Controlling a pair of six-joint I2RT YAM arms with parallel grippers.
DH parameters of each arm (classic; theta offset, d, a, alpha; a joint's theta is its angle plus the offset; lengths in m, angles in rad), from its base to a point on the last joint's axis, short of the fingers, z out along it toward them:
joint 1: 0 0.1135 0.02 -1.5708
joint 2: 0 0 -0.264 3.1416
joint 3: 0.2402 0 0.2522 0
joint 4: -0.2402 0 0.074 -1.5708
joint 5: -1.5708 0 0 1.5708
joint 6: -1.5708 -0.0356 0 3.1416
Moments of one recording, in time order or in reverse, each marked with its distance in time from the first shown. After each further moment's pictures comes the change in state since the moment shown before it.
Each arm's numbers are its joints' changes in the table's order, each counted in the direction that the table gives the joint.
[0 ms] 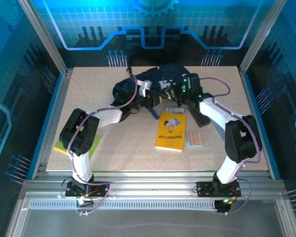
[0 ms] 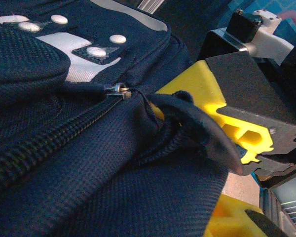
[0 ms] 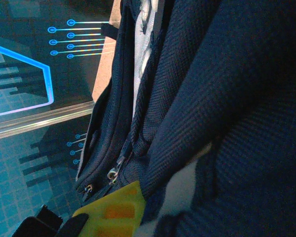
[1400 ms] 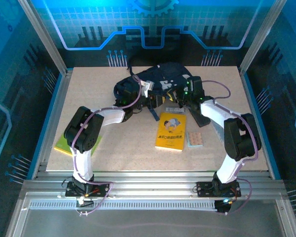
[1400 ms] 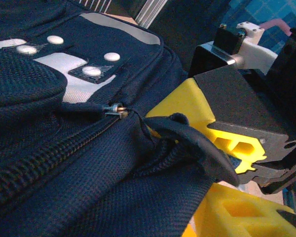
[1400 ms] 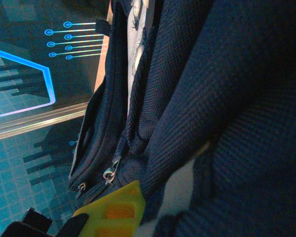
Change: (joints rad) left arm -0.010 0.072 0.018 0.095 0.031 -0.075; right arm -0.040 0.019 -0.067 0.103 0.063 -0.006
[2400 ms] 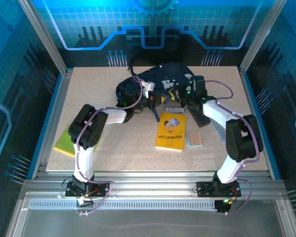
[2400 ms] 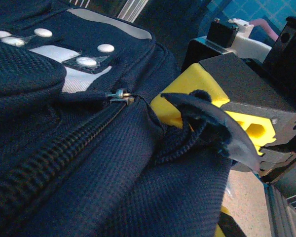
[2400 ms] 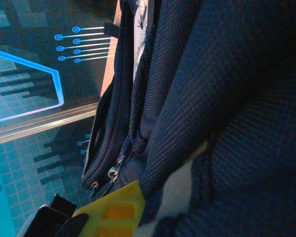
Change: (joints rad) left arm 0.007 0.060 -0.002 0.118 -0.077 0.048; right arm -0.026 -0.021 -0.014 0.008 0.027 -0.008
